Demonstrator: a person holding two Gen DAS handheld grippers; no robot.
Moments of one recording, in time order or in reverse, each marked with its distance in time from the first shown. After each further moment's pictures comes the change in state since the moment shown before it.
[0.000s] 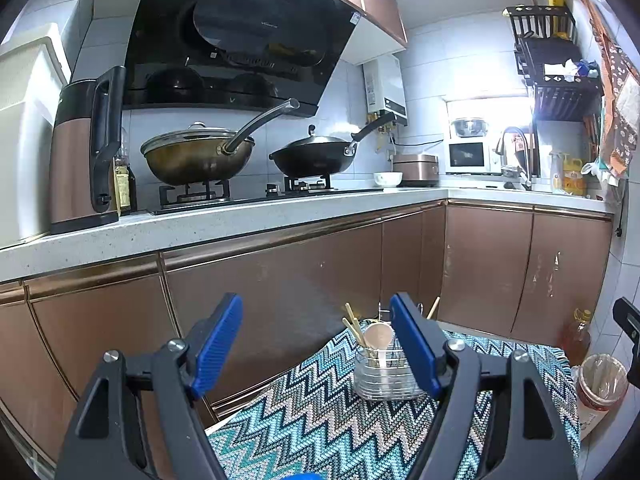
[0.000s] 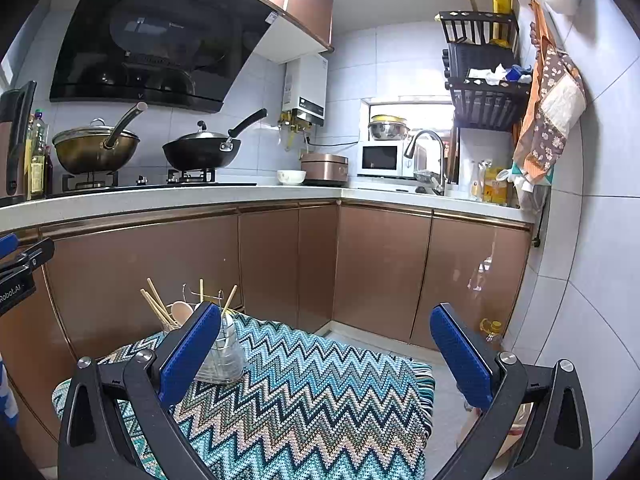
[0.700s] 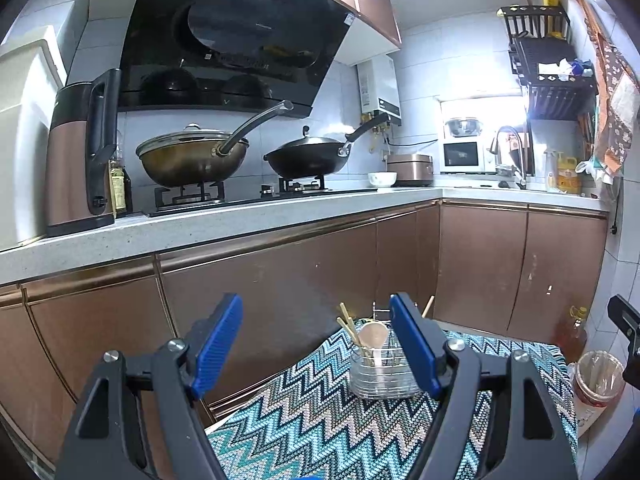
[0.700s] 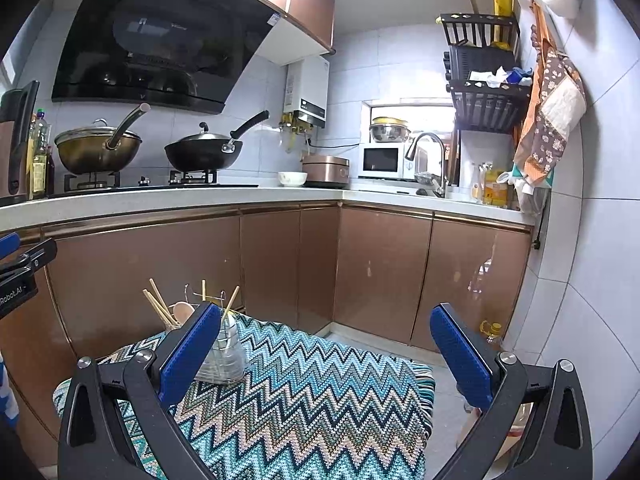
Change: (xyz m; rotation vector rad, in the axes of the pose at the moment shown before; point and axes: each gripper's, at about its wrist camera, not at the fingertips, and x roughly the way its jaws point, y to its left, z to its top) left arm -0.006 -0.005 0.001 0.013 -0.005 -0.024; right arm -0.004 0.003 0.000 -0.004 -0.006 -0.002
